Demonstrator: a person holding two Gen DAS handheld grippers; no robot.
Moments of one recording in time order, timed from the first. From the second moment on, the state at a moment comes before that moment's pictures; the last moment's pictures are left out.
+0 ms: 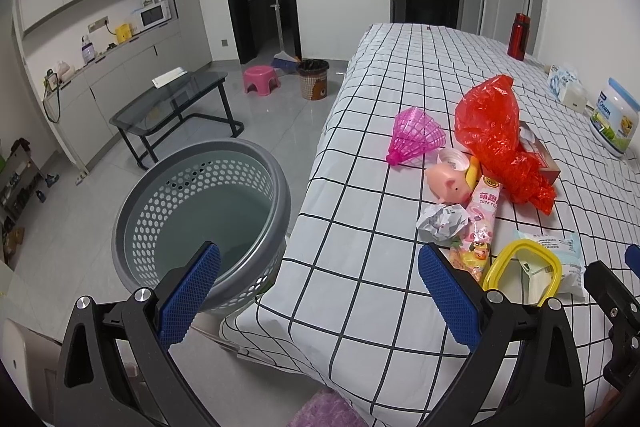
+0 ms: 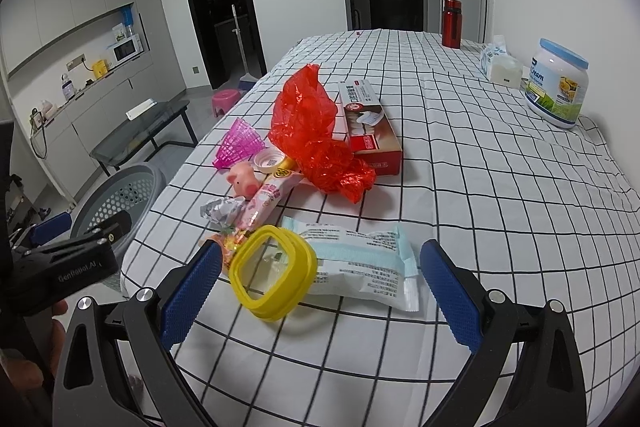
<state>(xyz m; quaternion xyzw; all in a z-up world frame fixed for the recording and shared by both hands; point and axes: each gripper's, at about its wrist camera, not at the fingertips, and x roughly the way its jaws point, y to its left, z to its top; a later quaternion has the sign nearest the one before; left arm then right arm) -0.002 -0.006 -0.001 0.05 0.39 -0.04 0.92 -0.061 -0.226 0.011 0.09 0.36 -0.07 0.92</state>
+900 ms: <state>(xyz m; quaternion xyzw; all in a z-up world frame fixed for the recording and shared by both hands) -0.010 -0.058 -0.025 0.07 0.42 -0.08 0.90 -0.053 -0.273 -0.031 0.03 0.43 -0.05 0.90</state>
